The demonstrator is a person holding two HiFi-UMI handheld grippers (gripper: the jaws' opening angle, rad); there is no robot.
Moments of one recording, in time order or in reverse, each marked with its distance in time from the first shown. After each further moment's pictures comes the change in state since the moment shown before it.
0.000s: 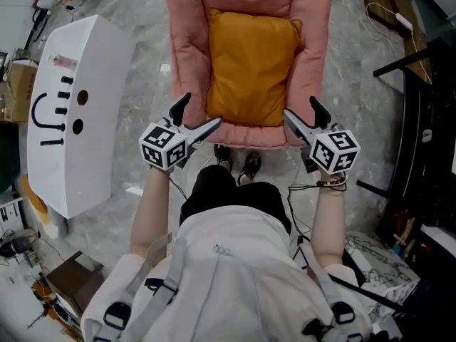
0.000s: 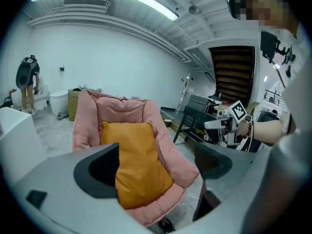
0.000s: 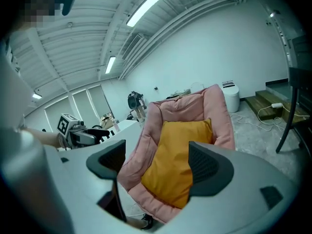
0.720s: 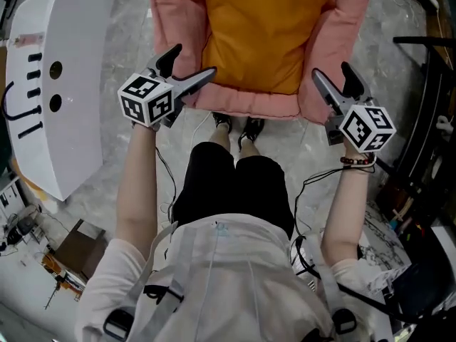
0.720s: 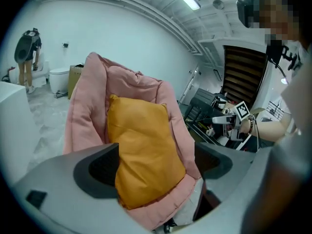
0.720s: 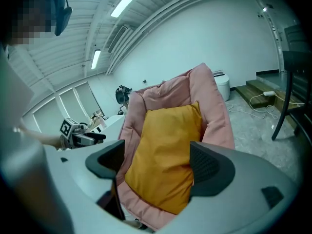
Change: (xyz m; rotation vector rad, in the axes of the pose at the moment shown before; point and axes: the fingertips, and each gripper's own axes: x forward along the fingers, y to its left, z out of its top) left arm 0.090 0.129 -0.082 -0.135 0.132 -0.046; right arm 0.096 -0.094 -0.050 0.090 0.068 -0.095
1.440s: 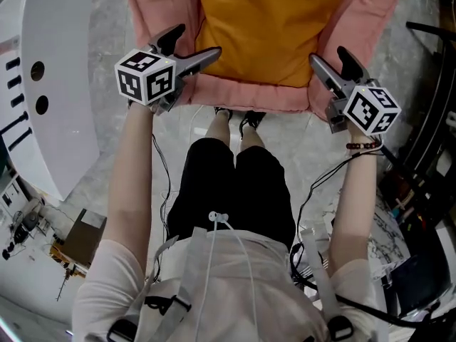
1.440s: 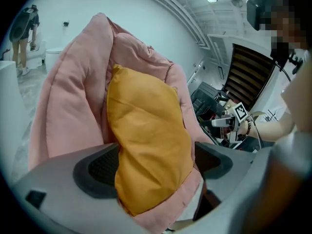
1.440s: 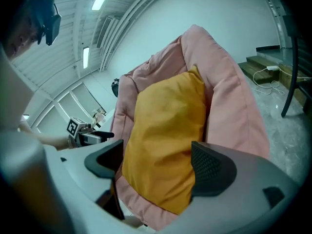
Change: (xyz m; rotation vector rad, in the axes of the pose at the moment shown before) left arm 0.089 0.061 -0.047 -0.086 0.126 -0.062; right arm 0.091 -0.044 -0.063 0.133 0.135 0.055
